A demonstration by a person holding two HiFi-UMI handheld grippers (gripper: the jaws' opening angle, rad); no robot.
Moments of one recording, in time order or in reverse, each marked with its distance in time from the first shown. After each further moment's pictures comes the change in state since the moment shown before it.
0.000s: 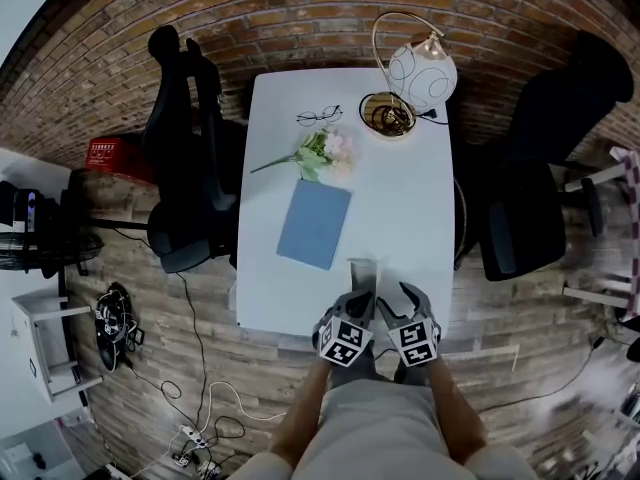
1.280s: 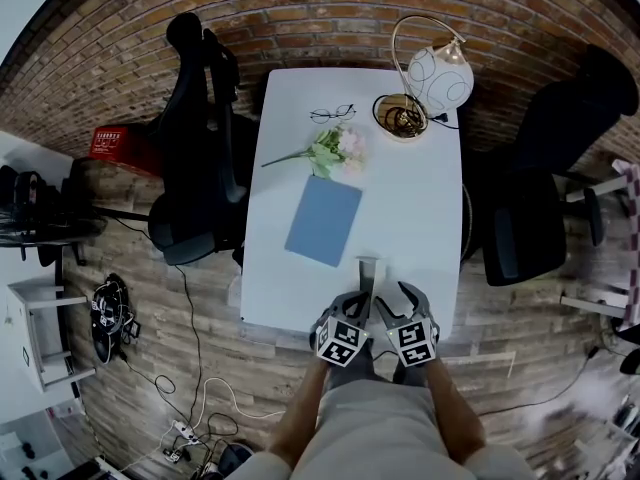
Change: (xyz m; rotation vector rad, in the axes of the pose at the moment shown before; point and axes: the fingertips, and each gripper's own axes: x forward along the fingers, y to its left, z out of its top) left arm -0.016 0.016 -0.016 -0.037 -0.014 0.036; right arm 0.007 0.019 0.012 -0.038 -0.005 0.016
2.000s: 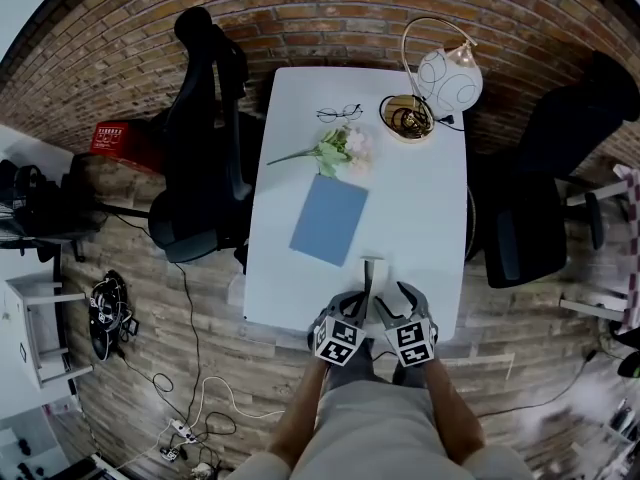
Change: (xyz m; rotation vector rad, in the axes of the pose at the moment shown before) left arm -0.005 0.015 -0.011 -0.023 0.005 0.020; right arm 0.009 0.010 0.005 -0.010 0.003 0.003
